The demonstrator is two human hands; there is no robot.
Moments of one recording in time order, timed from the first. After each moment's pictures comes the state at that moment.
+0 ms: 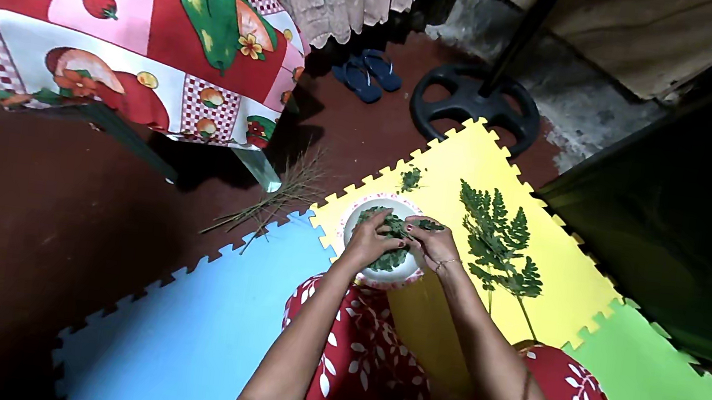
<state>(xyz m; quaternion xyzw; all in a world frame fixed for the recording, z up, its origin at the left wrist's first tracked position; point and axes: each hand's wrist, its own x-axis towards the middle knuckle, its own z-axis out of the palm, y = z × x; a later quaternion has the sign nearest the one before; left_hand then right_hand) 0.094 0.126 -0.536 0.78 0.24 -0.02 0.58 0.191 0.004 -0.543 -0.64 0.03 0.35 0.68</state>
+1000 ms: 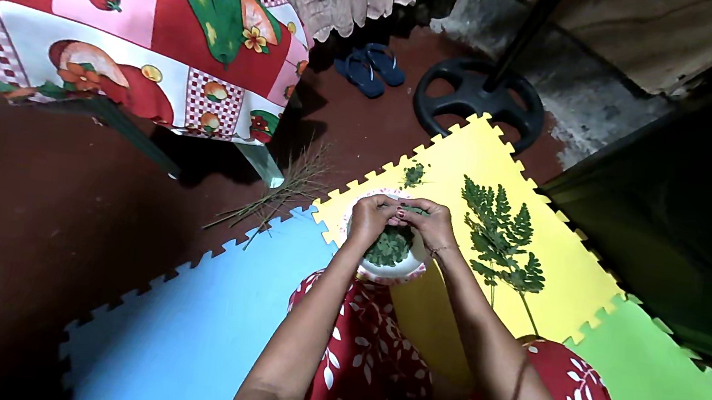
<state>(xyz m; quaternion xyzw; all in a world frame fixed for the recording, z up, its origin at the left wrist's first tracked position) 0.111 0.133 -0.525 0.71 0.31 0.08 0.63 0.194 0.021 -0.530 -0.71 -0.15 0.31 0.61</state>
